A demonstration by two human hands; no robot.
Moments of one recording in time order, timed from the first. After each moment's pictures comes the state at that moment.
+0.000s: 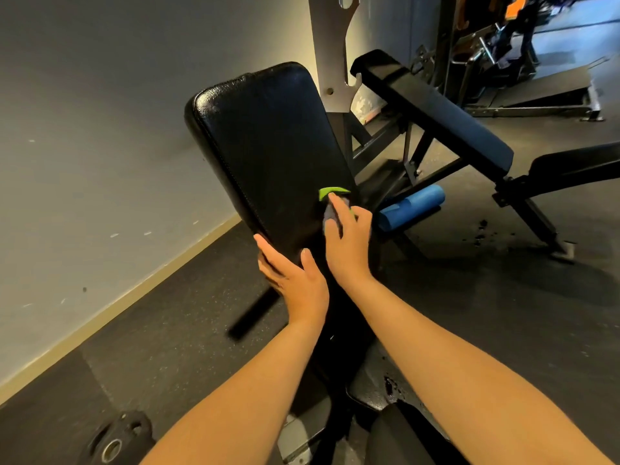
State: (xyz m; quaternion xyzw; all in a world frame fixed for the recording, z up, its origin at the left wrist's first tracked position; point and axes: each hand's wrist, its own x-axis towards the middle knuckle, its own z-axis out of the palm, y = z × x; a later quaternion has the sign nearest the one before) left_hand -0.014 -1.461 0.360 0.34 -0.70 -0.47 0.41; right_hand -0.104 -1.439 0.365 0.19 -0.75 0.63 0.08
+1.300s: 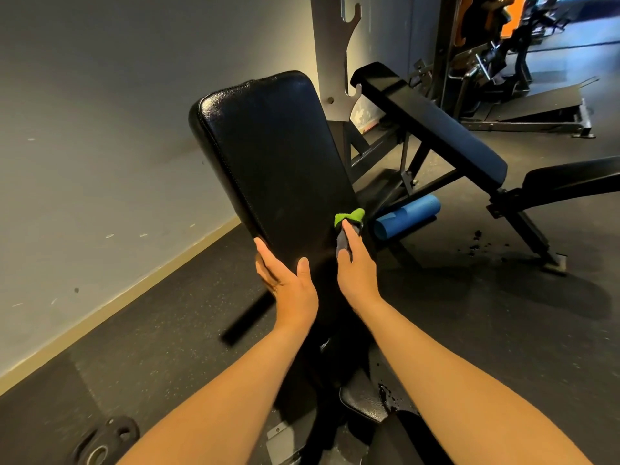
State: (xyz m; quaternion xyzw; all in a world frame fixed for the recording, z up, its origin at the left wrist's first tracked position) left_hand -0.003 -1.474 0.358 0.30 -0.74 -0.49 0.36; right_hand -0.092 -1.411 0.345 0.16 -0.75 0.64 -0.06
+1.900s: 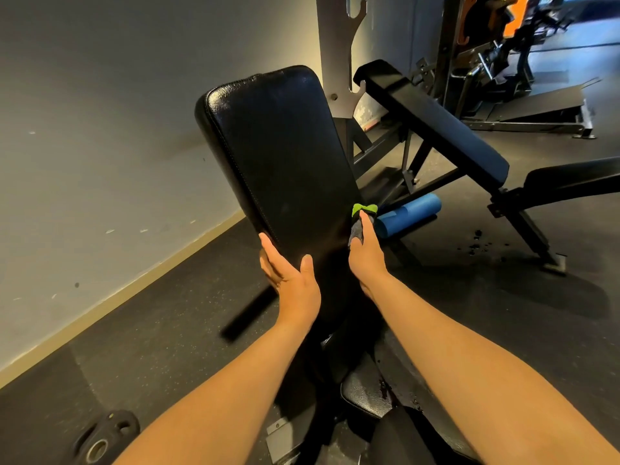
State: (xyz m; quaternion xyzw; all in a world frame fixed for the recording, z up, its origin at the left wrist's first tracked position) left_hand -0.002 -1.477 0.357 0.30 -0.73 -0.50 0.35; right_hand -0.123 -1.418 0.350 0.09 -0.75 0.65 -0.10
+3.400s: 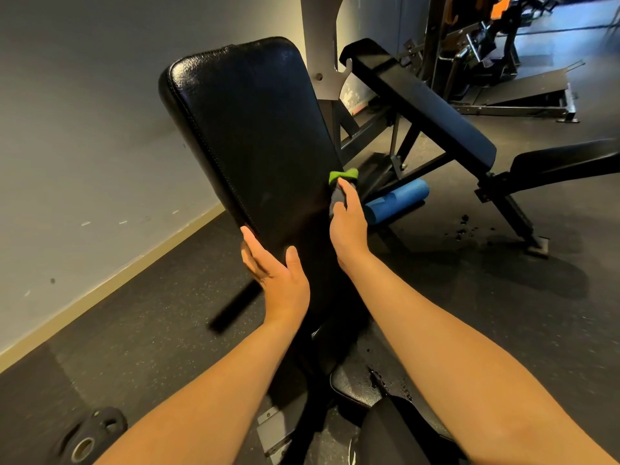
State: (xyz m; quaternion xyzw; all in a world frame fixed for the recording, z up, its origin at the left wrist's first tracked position) left_hand -0.008 -1.477 0.342 0.29 -0.75 -0.46 0.38; right_hand -0.142 -1.444 0.362 0.07 -0.67 0.74 -0.06
